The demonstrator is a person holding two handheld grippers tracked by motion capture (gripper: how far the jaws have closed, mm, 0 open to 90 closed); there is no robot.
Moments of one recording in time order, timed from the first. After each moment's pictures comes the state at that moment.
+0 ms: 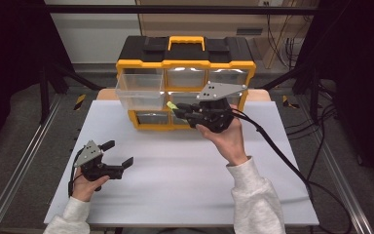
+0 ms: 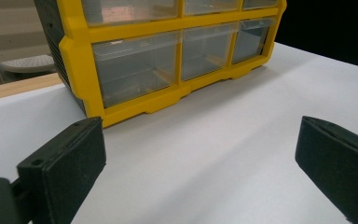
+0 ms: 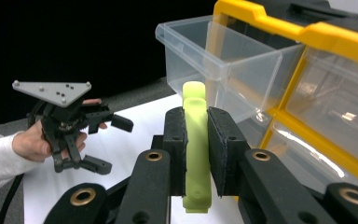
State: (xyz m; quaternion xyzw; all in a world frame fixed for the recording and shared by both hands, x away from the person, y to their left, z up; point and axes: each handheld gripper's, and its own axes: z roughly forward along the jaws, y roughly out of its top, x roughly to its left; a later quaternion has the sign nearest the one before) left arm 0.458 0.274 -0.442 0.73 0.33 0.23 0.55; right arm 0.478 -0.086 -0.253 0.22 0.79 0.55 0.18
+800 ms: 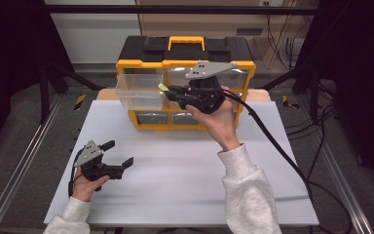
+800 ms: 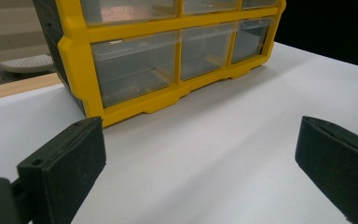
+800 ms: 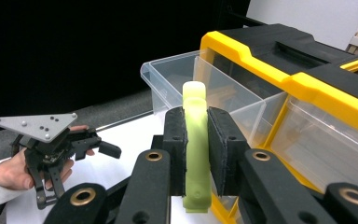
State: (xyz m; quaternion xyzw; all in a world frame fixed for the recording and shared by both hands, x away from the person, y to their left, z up) left arm 0.459 0.274 -0.442 0.73 0.33 0.23 0.55; right arm 0.500 -0.067 -0.220 0.22 0.78 0.55 0.19
